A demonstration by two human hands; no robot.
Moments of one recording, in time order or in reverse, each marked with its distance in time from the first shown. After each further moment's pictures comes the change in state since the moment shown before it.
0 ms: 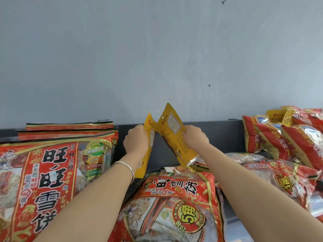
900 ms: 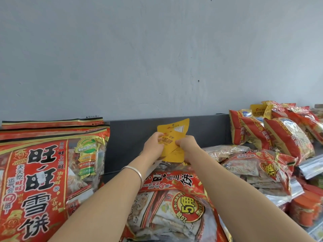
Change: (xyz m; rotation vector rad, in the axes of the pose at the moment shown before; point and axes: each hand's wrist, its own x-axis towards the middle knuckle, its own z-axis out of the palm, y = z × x) left_hand -0.028 0.017 0.045 -0.501 -0.591 -0.034; right_hand -0.009 0.017 0.037 0.810 -0.056 0.511
